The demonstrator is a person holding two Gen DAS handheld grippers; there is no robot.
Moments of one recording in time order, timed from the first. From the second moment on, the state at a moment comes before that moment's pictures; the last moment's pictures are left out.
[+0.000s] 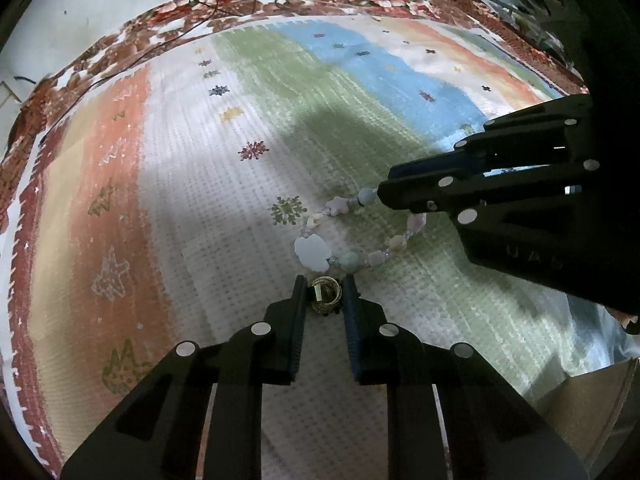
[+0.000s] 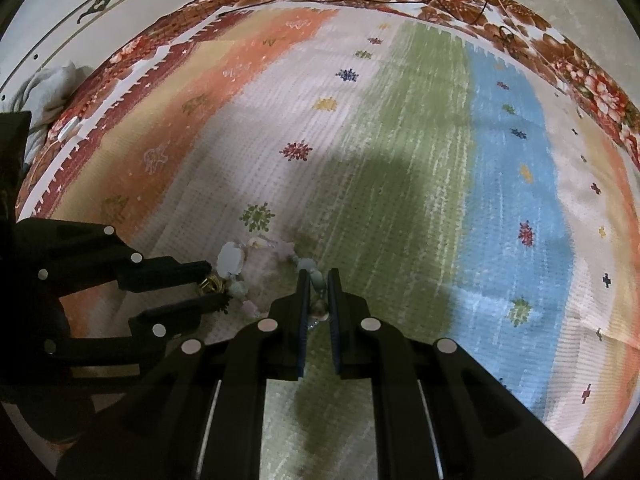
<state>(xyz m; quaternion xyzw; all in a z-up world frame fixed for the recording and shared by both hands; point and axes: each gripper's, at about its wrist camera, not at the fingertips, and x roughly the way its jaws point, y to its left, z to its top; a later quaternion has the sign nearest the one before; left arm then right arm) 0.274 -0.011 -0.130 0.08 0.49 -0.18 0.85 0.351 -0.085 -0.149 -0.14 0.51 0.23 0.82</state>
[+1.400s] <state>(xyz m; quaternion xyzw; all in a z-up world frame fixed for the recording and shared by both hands) 0.189 -0.023 -0.028 0.05 0.39 -0.17 0.90 0.235 -0.146 -0.049 -0.06 0.40 0.20 0.89</state>
